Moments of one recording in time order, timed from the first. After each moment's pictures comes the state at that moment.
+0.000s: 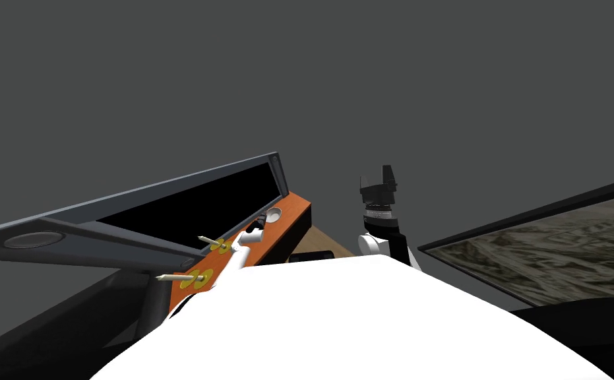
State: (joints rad) left arm -0.09 0.31 0.07 -1.12 0.06 0.25 -0.15; right arm 0.50 -0.02 0.05 -2.35 -0.02 -0.44 -0.02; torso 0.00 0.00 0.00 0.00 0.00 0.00
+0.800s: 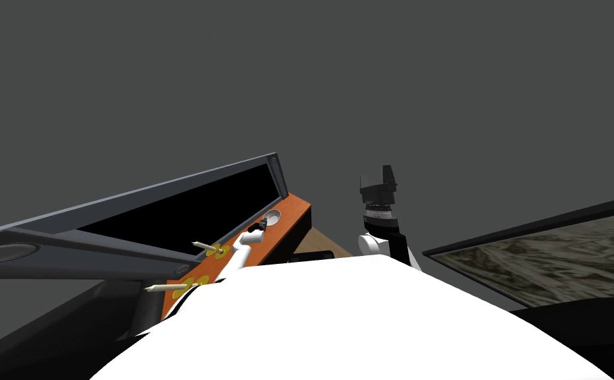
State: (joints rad) left arm -0.15 0.32 0.06 -0.97 0.10 0.38 -0.15; right arm 0.50 -0.02 0.05 -2.35 -0.02 -0.44 -0.02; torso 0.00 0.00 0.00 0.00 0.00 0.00
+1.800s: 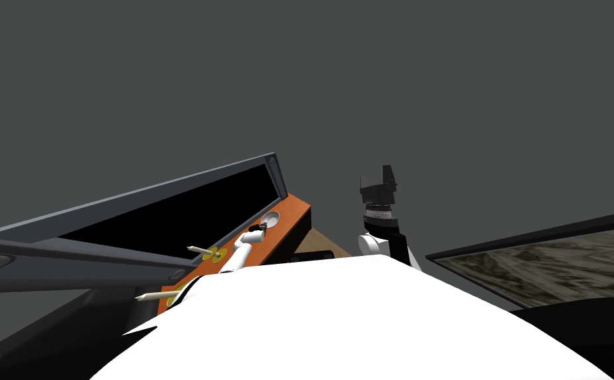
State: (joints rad) left arm -0.22 0.33 0.06 -0.79 0.14 0.44 -0.13; right arm 0.50 -0.02 0.05 -2.35 -0.02 -0.44 -0.02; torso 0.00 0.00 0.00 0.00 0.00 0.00
